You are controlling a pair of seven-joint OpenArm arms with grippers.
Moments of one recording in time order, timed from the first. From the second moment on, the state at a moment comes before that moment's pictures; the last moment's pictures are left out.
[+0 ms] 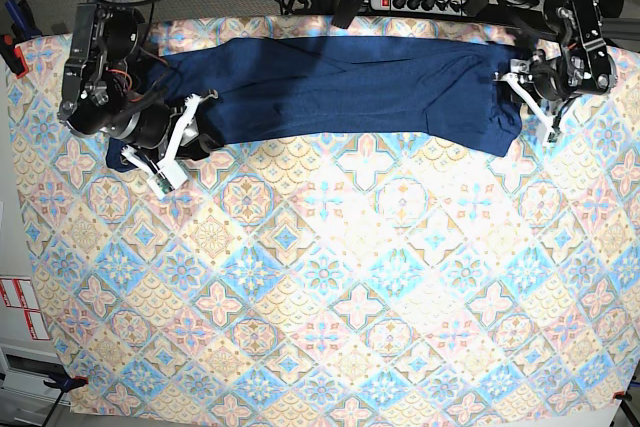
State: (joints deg) left arm 15.2 -17.8 -22.2 85.3 -22.0 -26.3 62.7; right arm -9.8 12.1 12.9 101.1 34.2 41.1 -65.3
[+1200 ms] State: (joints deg) left arm 16.0 -15.6 -34.3 82.9 -29.0 -31.1 54.0; right arm -9.7 12.1 13.1 101.1 34.2 41.1 -65.3
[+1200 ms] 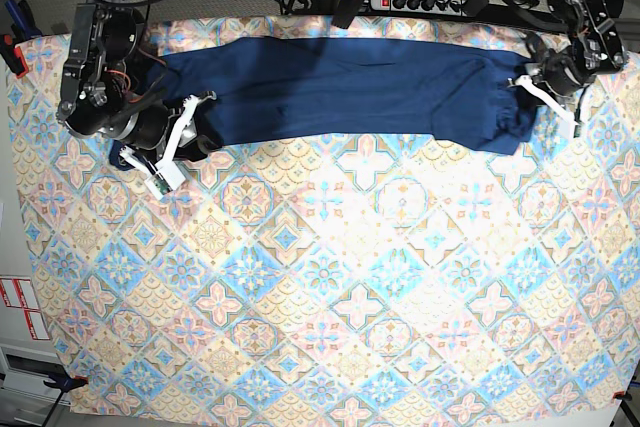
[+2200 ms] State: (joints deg) left arm 20.2 -4.0 -25.4 110.6 -38.9 -31.0 67.0; right arm -10.5 12.8 16.9 101.1 34.2 41.1 -65.3
